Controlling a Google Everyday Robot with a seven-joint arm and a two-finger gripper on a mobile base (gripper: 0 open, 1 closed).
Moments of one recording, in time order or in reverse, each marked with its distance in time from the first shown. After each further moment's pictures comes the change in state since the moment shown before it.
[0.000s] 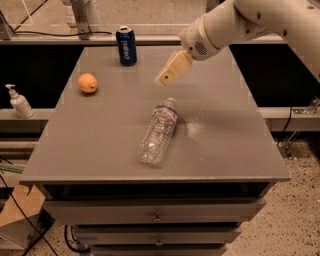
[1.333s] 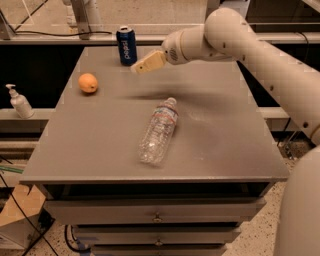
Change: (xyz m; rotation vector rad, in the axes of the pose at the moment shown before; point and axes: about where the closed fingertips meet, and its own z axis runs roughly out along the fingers) arm -0.017 -0.065 0.090 0.126 -0.244 0.193
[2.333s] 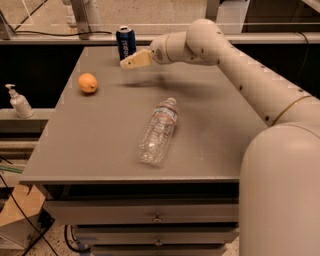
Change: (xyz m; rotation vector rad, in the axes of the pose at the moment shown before) arm -0.002 -0.027 0.068 0.020 -0.067 0.090
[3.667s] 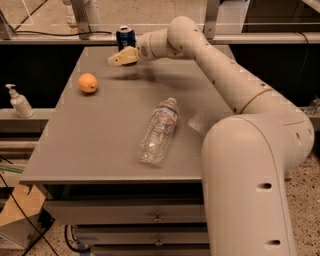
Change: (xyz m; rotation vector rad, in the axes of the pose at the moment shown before) arm -0.009 -0.002 0.063 -0.024 0.017 -0.001
